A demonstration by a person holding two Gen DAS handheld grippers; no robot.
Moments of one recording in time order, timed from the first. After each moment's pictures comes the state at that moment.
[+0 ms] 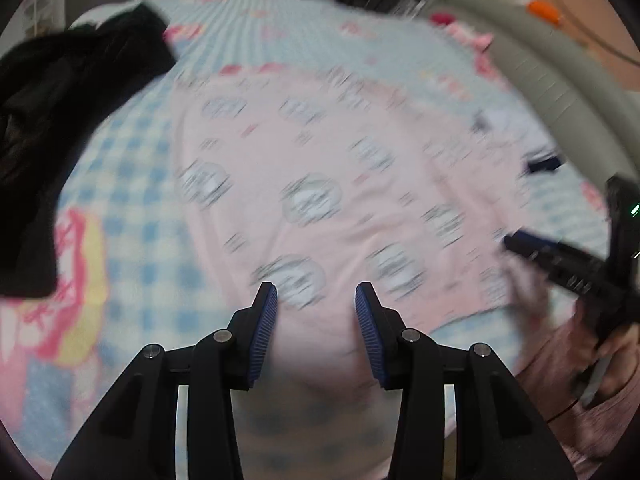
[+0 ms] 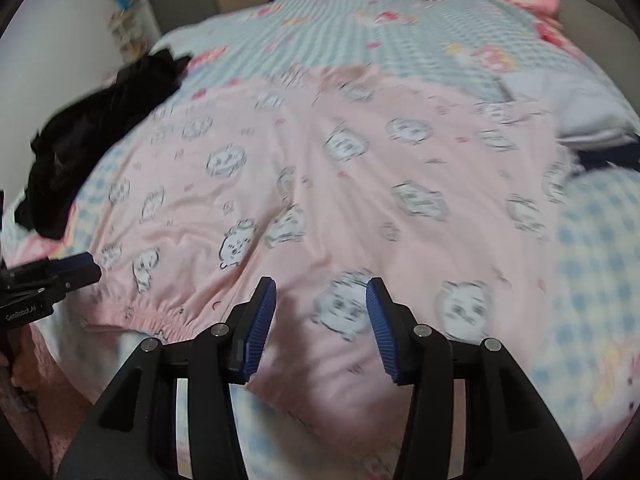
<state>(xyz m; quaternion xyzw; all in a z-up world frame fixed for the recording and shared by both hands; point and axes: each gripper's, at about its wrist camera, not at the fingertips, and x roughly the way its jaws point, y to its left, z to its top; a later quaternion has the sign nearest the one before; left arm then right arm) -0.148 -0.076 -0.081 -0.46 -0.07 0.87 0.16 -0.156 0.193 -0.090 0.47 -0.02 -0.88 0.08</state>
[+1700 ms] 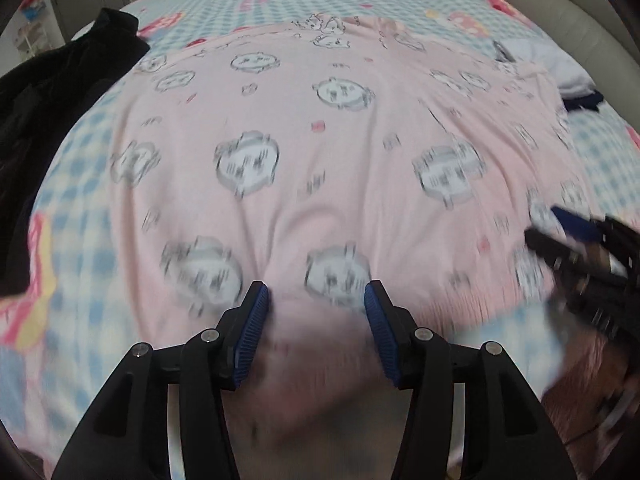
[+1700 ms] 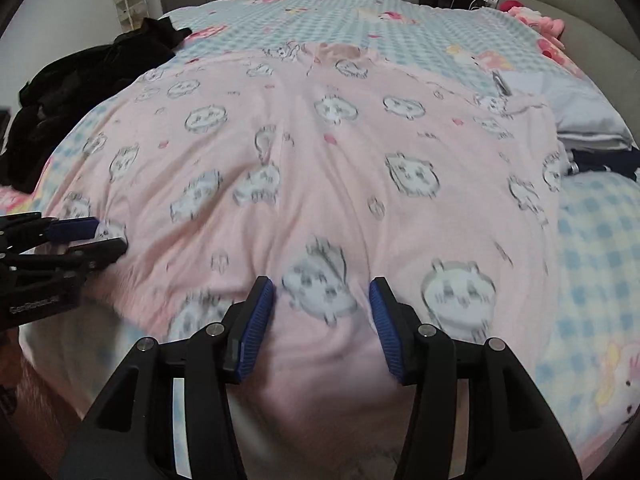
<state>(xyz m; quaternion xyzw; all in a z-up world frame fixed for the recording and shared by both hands) -0.130 -0.003 -0.120 -0.53 0.02 0.85 0.08 -0.148 0.192 -0.119 0.48 0.04 -0.87 0.08</state>
